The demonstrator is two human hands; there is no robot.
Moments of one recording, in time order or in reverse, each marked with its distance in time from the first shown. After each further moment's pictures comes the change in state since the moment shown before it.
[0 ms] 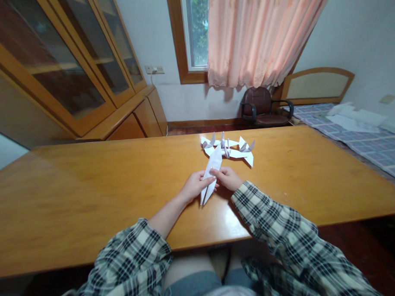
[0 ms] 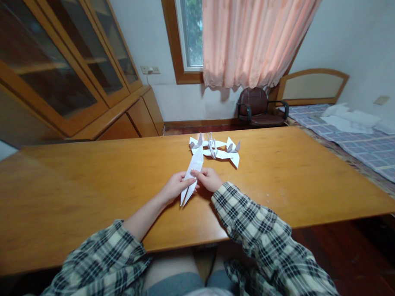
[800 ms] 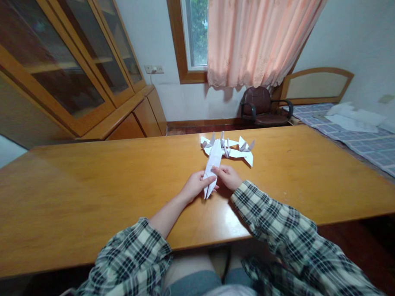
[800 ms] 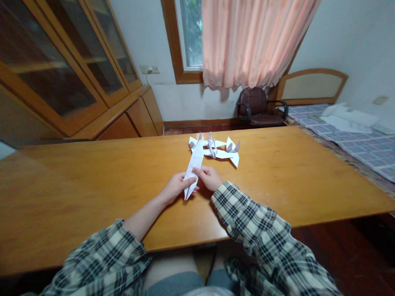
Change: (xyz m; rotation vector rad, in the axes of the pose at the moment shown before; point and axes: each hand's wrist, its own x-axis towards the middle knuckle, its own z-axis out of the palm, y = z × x) left_hand 0.002 -0.004 -0.001 -0.018 0.000 -0.078; right_hand 0.003 0.004 0.001 0.124 0.065 -0.037
